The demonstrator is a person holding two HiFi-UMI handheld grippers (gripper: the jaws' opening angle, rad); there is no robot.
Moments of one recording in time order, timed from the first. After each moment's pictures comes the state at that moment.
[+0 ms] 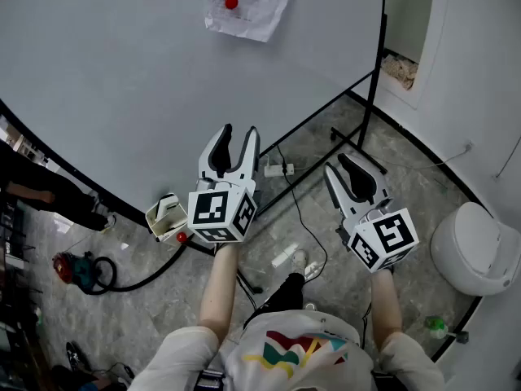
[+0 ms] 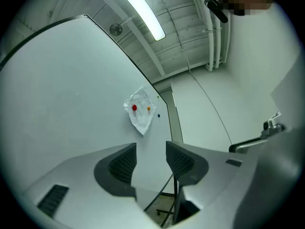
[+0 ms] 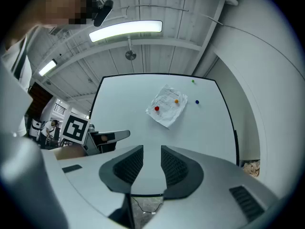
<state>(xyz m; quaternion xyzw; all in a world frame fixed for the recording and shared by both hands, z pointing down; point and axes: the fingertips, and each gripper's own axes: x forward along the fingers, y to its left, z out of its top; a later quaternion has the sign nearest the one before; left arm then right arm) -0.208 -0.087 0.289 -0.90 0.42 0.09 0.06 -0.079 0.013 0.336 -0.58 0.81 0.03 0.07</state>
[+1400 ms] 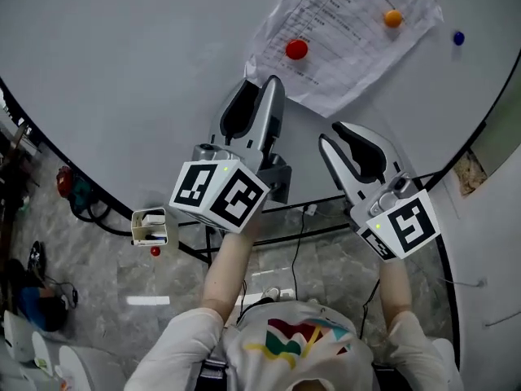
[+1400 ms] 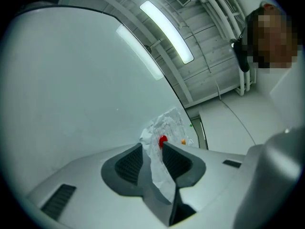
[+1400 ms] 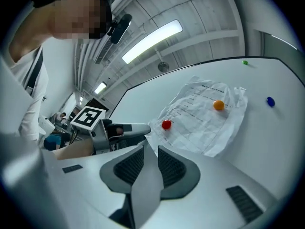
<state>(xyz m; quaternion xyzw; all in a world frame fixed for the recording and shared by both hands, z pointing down) -0.188 -0.270 0.149 -0.81 0.50 0.30 0.04 -0.095 -0.238 0.204 -0.28 0.94 0.19 0.10</state>
